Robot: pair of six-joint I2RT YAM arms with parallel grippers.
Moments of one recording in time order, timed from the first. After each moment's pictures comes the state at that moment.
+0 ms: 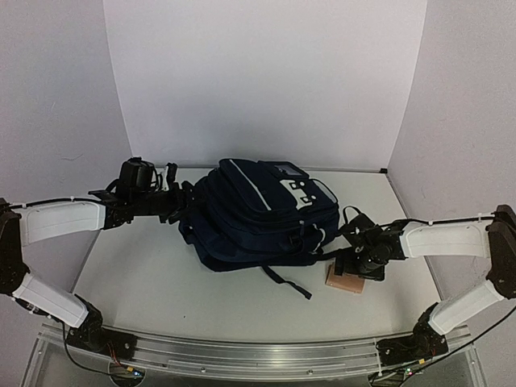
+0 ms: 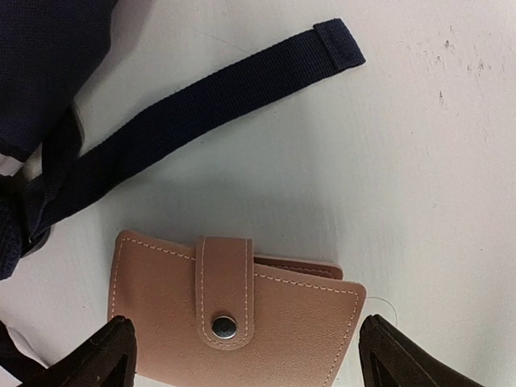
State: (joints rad) left arm -0.51 1.36 0.84 0.03 0.39 -0.81; right arm 0.68 1.43 0.70 -0.53 0.26 0.82
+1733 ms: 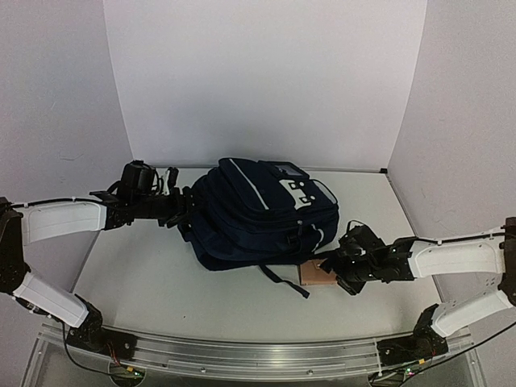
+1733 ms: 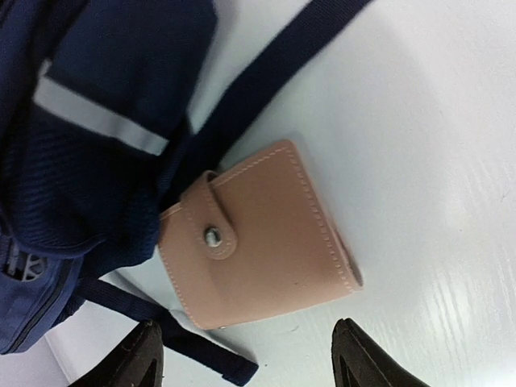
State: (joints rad) left arm -0.51 1.37 0.84 -0.02 0.38 -0.75; right arm 0.84 1.31 0.58 -0.26 0.16 1.40
